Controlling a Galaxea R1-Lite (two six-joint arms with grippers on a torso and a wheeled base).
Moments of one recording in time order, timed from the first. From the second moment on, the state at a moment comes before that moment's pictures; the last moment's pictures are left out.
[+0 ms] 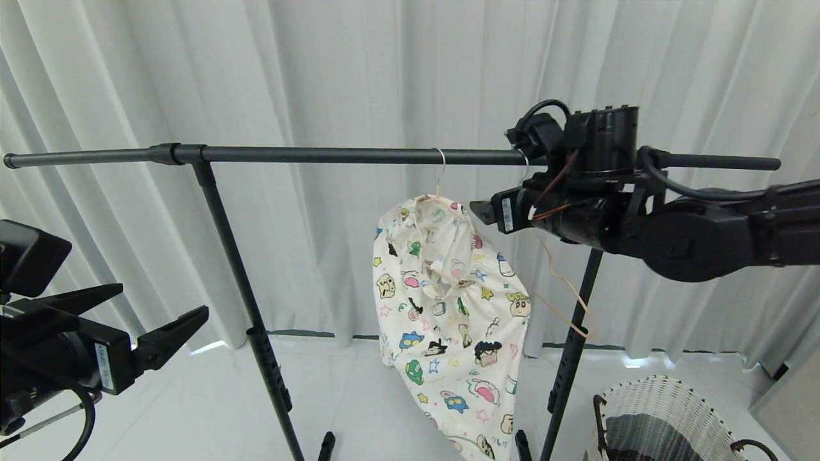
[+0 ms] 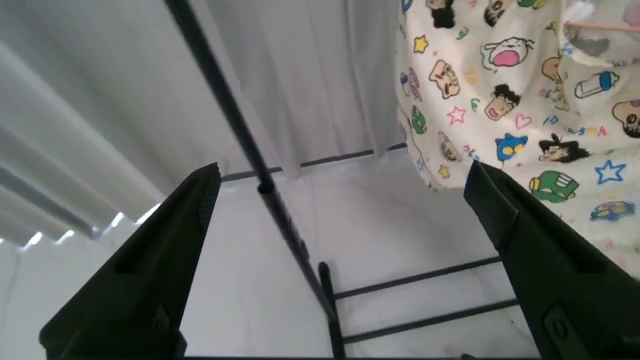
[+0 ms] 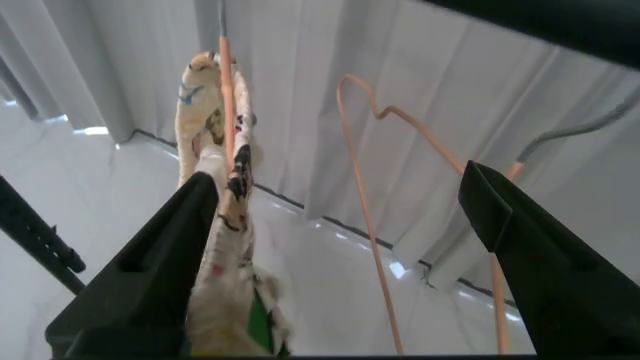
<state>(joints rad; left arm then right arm) 0.01 1.08 -0.46 -0.34 -0.16 0.24 0.68 1.91 -1.45 -0.25 -0.24 -0.02</state>
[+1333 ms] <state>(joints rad) 0.07 1.10 -0.46 -0.34 -0.12 0.24 0.63 1.48 -1.16 0.21 -0.54 -0.03</state>
